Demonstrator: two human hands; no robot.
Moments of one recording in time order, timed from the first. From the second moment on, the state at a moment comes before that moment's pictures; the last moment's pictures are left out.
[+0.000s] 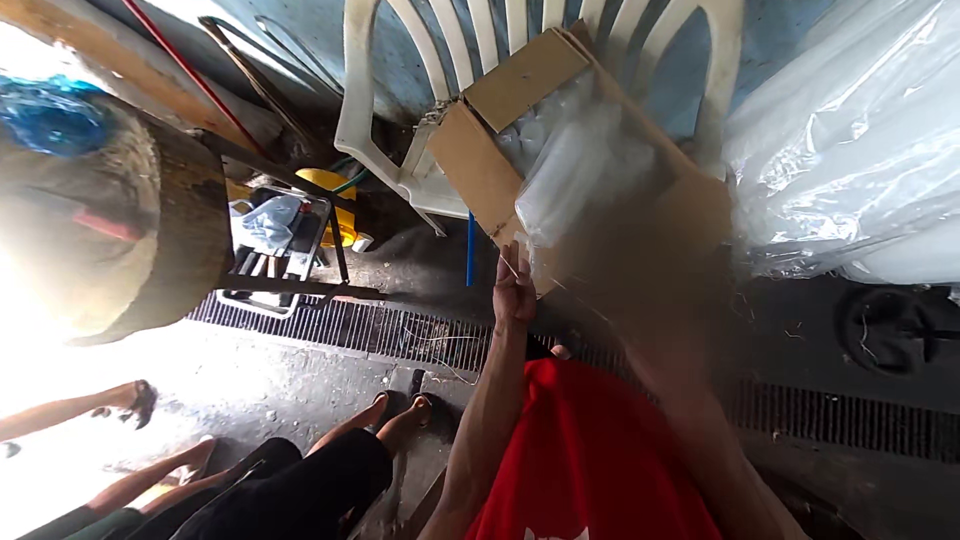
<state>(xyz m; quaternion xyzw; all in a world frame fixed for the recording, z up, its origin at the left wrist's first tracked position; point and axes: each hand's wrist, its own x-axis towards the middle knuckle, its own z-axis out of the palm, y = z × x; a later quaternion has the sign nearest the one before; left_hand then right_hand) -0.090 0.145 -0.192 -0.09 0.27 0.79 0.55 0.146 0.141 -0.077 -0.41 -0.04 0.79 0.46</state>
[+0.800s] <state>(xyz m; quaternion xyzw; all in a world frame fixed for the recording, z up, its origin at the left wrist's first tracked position) -0.140 0.229 -0.099 0.29 0.40 0.63 0.60 0.121 0.165 -0.162 -0.62 -0.22 0.58 0.47</state>
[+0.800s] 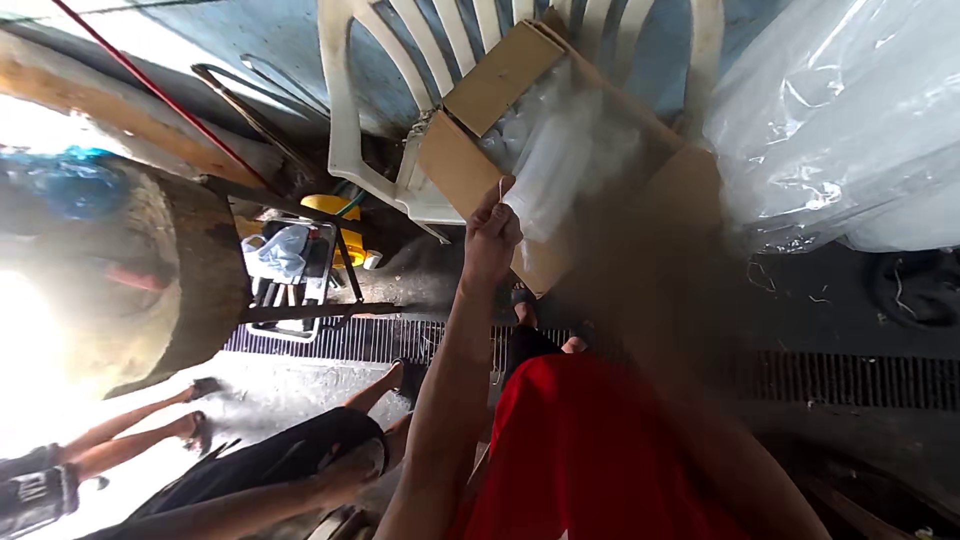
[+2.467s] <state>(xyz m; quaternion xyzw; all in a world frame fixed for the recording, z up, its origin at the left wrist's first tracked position) -0.159 0.189 -0.077 0.54 0.58 0.41 0.45 0.077 0.259 -0.033 -0.39 -0.62 0.65 0.22</state>
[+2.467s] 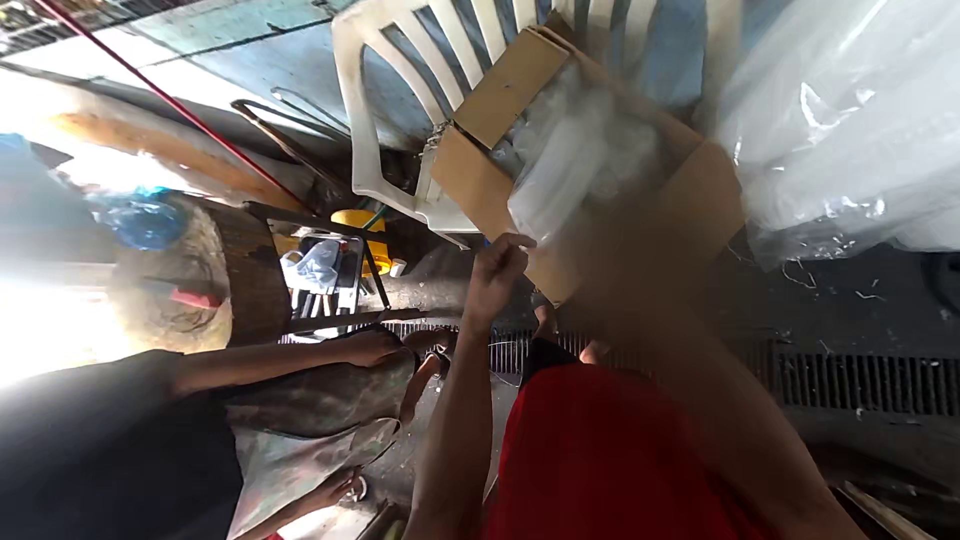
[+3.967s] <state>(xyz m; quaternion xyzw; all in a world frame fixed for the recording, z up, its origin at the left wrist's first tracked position) -0.149 0.240 -0.186 -0.04 0.63 0.42 0.65 0.085 0.192 -0.170 -0.59 -0.19 0.74 0.26</state>
